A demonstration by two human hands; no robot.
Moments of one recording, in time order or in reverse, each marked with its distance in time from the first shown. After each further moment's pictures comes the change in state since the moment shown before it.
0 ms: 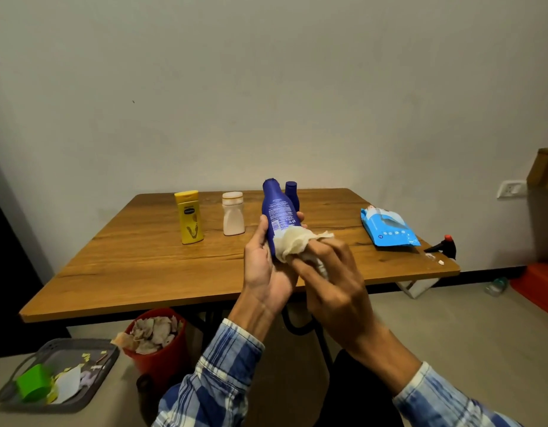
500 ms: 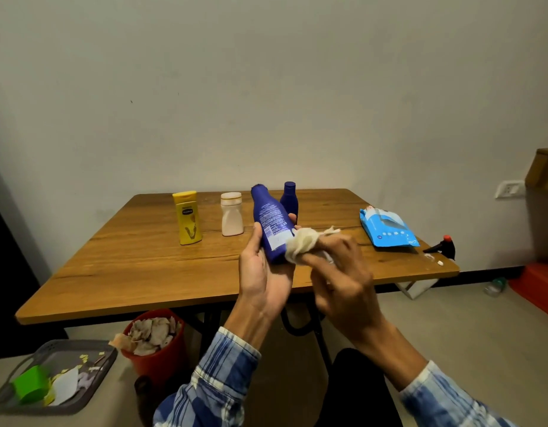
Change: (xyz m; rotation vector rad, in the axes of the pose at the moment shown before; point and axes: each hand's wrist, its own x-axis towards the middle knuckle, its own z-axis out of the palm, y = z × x) left_hand -0.001 -0.002 -0.010 0.044 0.055 0.114; right_hand -0.001 0.016 -0.003 0.082 -0.039 0.087
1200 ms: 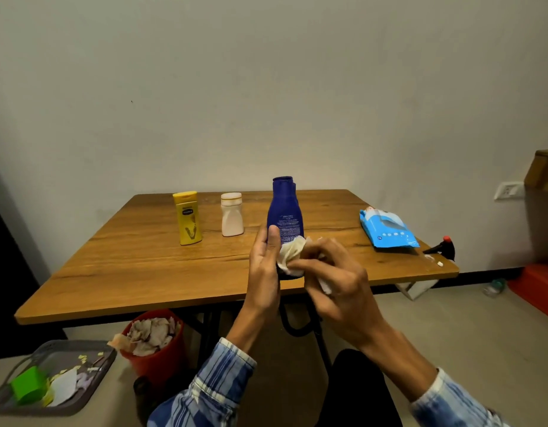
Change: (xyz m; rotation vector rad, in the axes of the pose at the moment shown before) left_hand -0.001 -0.008 -0.015 0.691 -0.121 0.391; right_hand 0.005 -0.011 -0.009 0.258 -0.170 0.104
